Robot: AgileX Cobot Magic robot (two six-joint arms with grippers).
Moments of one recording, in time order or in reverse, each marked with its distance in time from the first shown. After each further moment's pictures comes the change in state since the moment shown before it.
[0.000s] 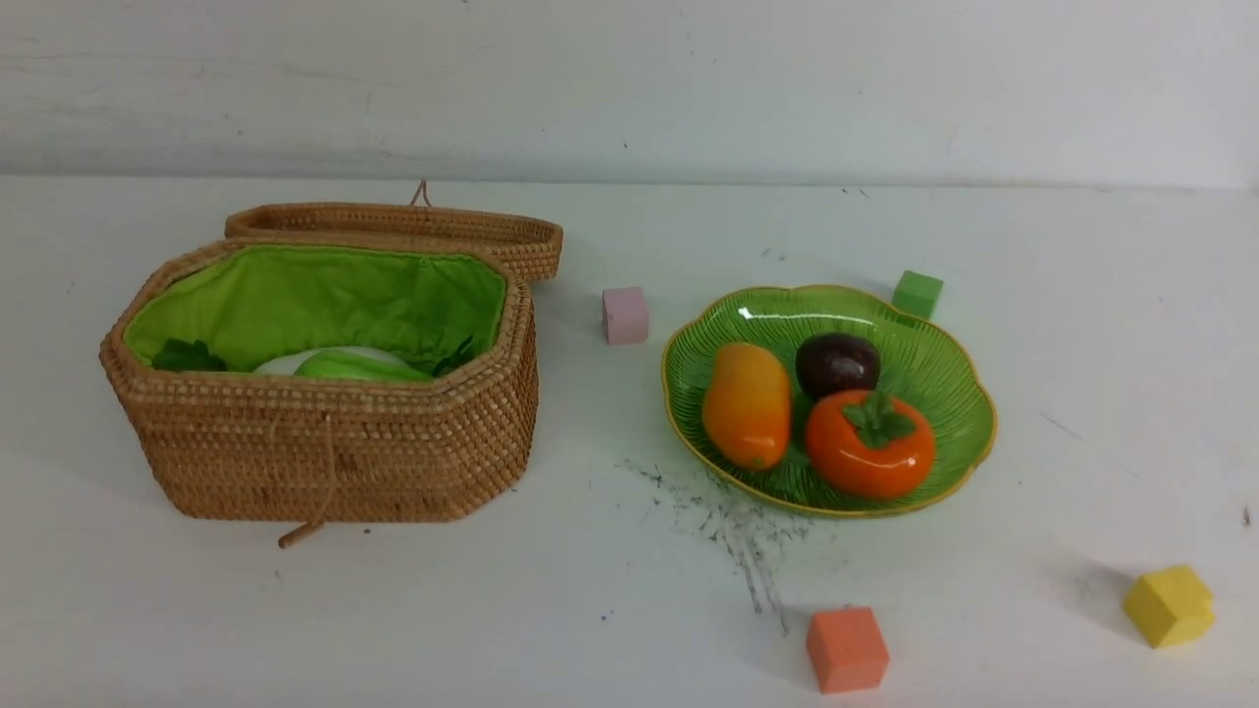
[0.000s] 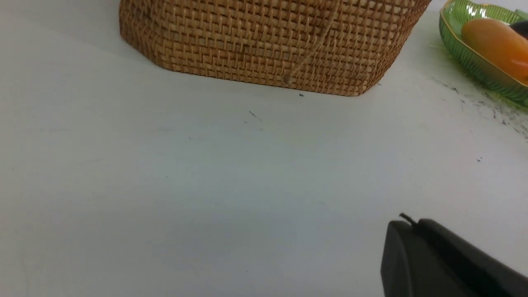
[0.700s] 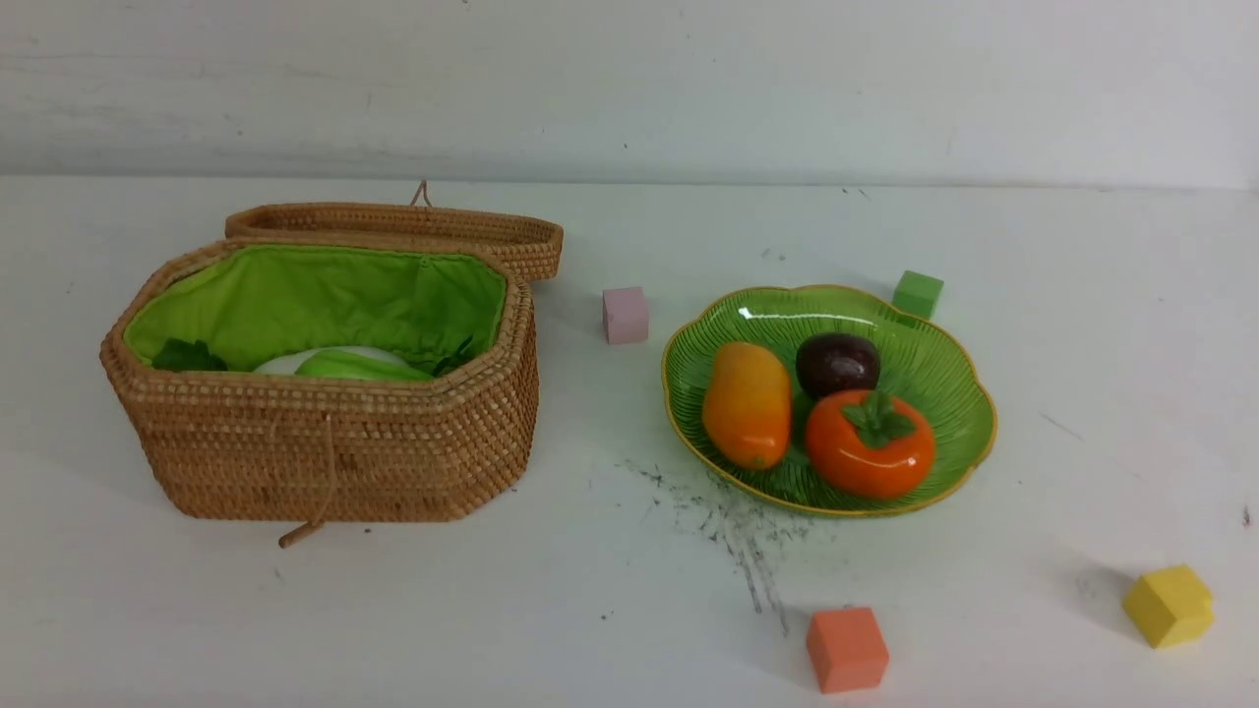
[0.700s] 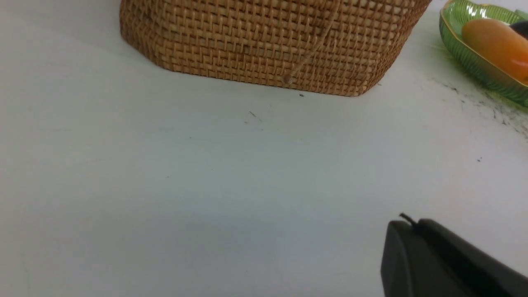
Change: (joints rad) right arm 0.000 0.000 0.000 0.000 0.000 0.000; left arm 0.000 0.000 0.000 0.002 0.000 0.000
